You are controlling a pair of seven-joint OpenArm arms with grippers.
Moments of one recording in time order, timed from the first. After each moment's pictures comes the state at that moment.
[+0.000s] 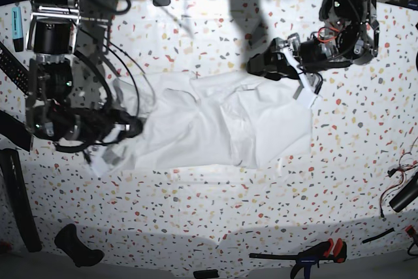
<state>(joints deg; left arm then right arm) 6.1 -6.4 -7.7 83.5 -52.6 -38.7 63.7 18.0 20.3 5.3 73.3 50.9 34.8 -76.0</state>
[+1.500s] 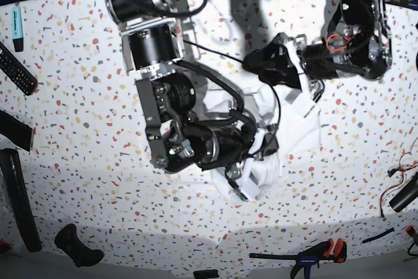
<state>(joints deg) 6.9 -6.7 -7.7 103.1 -59.4 -38.3 80.1 23.5 -9.0 -10.2 76.4 32.8 34.8 -64.9</state>
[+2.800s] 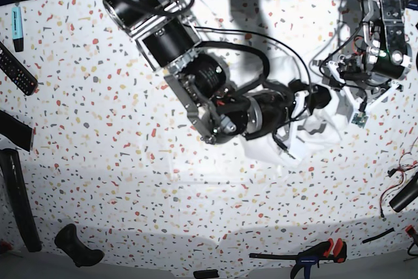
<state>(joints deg) 7.7 -12.7 -7.7 107.7 -5.3 -16.4 66.9 24.5 -8.8 -30.4 64.4 60.3 34.8 -60.7</state>
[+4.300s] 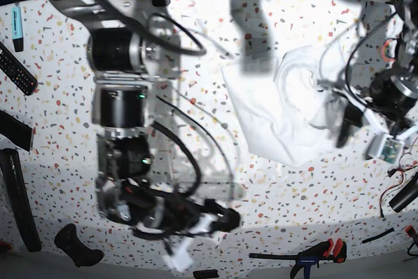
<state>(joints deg) 7.7 -24.9 -7.5 128.9 -26.8 -15.8 53.9 39.0 -3.5 7.1 64.5 43.1 34.8 -66.8</state>
